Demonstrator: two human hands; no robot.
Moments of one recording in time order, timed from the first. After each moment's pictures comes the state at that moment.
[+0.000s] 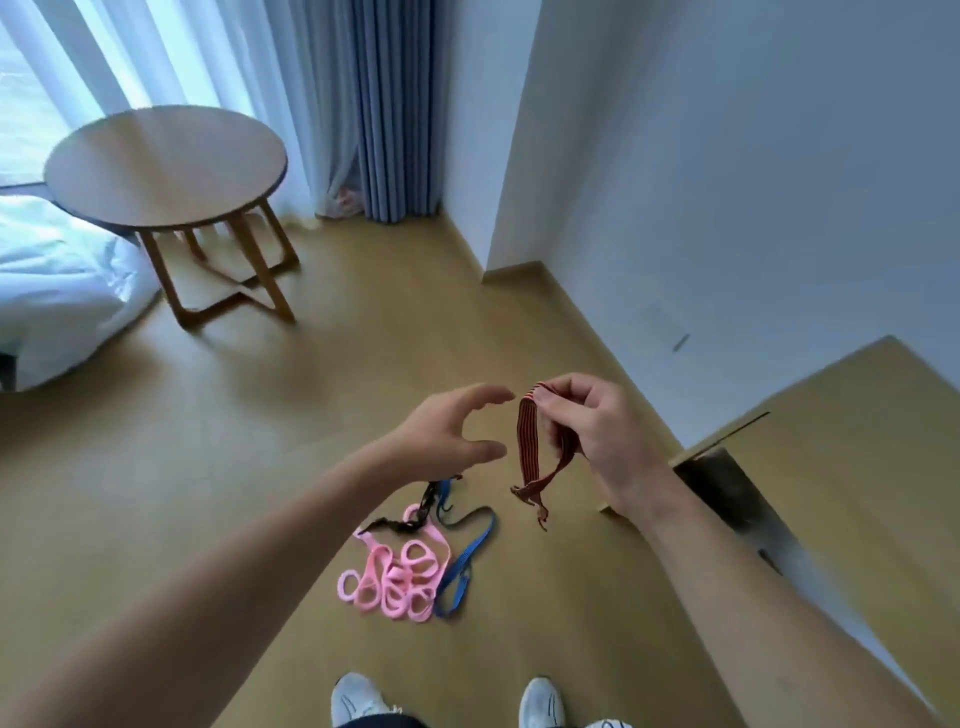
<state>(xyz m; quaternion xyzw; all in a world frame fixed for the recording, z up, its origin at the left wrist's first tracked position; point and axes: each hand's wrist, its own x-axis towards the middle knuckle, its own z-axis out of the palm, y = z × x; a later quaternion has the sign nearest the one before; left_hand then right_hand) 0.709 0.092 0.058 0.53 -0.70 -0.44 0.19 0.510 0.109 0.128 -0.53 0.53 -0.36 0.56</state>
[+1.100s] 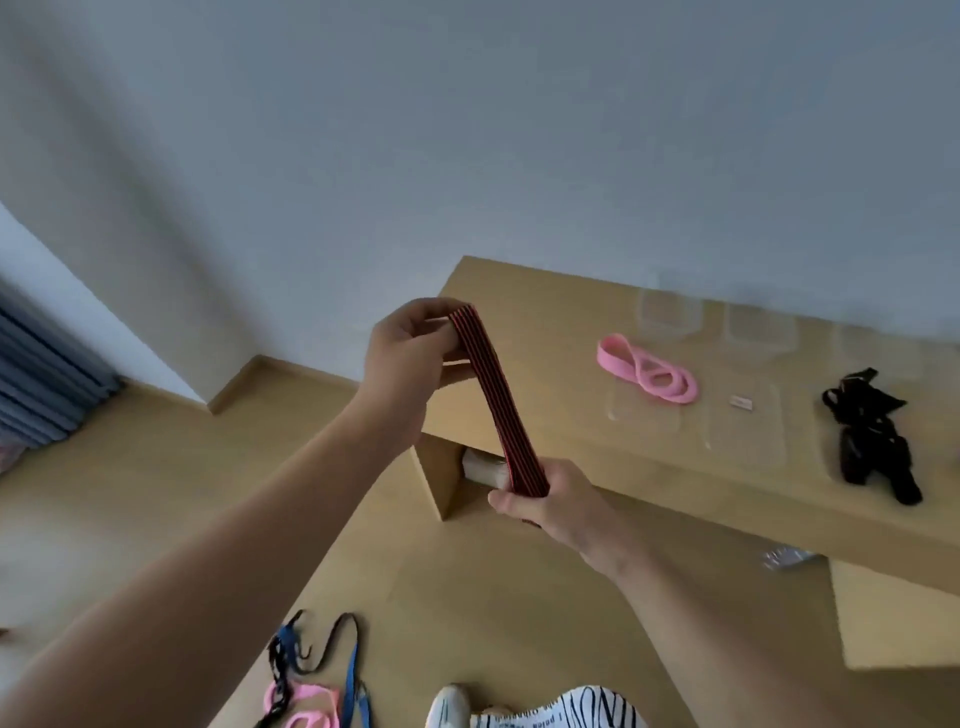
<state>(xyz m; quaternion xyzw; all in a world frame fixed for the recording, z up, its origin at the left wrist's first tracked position) 0.198 0.124 0.207 0.34 -0.56 -0.68 0.32 0.095 0.284 0.090 -0.37 0.67 -0.44 0.47</state>
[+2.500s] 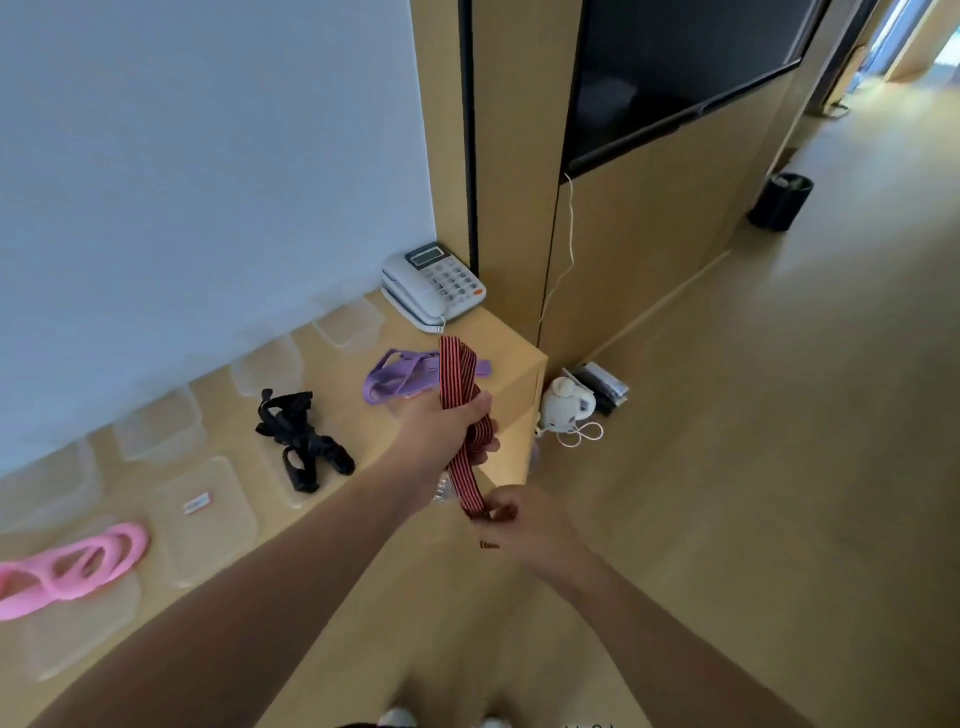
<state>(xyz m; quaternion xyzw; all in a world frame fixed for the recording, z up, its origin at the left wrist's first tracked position) -0.190 0.616 0.138 0.11 -0.67 -0.70 -0.20 -0.110 0.741 0.073 0.06 0.84 -0.51 0.17</state>
